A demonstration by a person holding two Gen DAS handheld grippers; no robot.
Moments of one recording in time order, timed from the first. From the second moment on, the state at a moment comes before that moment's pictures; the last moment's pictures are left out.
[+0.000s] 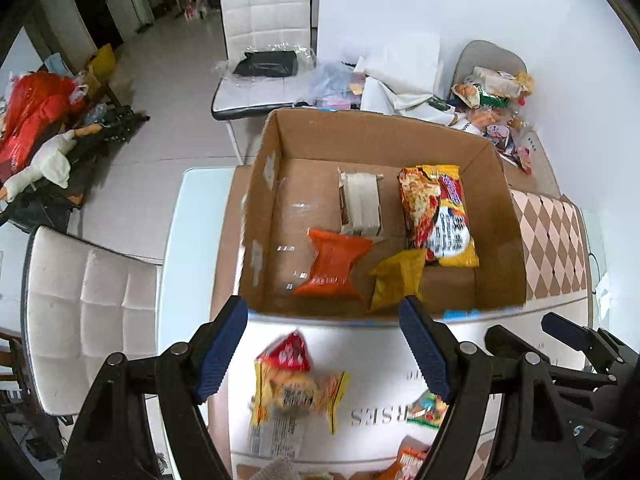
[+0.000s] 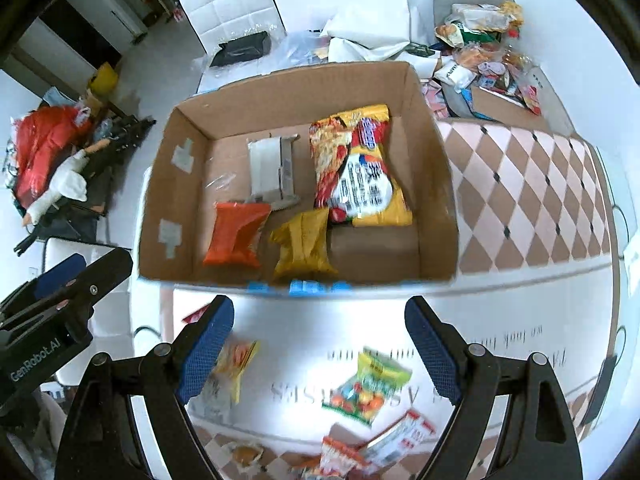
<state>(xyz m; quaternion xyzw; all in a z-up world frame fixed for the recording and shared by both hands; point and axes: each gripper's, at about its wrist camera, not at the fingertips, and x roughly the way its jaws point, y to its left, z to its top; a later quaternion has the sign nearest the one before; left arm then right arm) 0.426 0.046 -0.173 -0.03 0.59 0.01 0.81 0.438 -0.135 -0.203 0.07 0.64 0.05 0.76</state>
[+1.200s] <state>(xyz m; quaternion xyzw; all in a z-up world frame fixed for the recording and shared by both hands) 0.211 0.056 -0.395 -0.14 0.80 0.06 0.58 0.238 -0.148 -0.418 0.19 0.83 0.00 0.52</state>
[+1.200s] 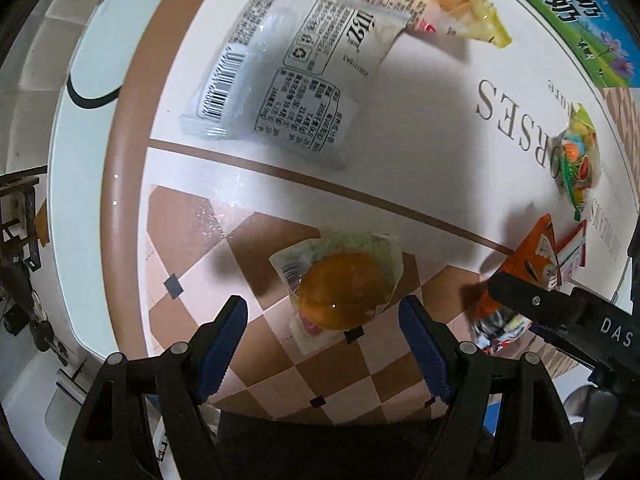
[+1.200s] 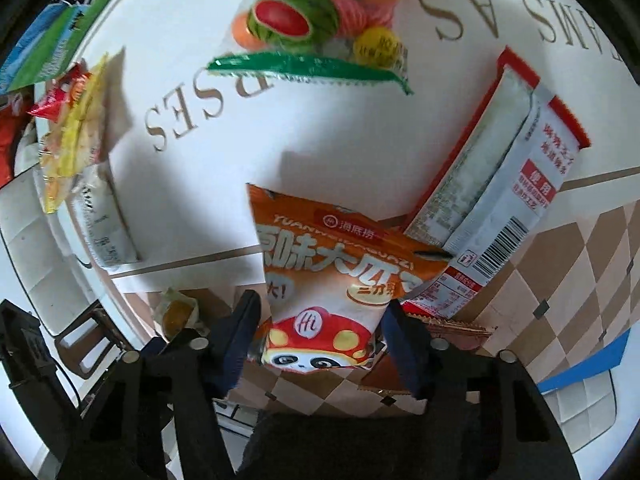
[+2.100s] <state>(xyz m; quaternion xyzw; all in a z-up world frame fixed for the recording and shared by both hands) 0.225 0.048 -0.377 -0.14 0.77 0.07 0.62 0.238 -0.099 -0.392 0.11 0.82 0.03 0.57</state>
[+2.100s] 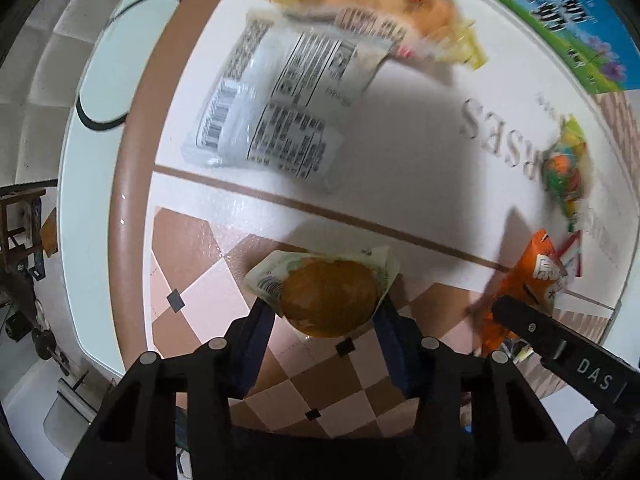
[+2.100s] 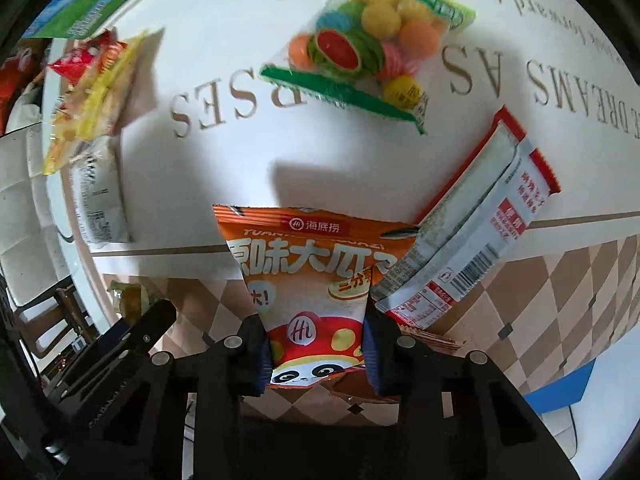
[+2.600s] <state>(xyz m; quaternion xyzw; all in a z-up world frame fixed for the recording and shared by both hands) 0.305 0.037 -0.225 -0.17 0.67 -0.02 0.72 0.307 -0.115 -0.257 0.15 0.73 0.09 0.66</state>
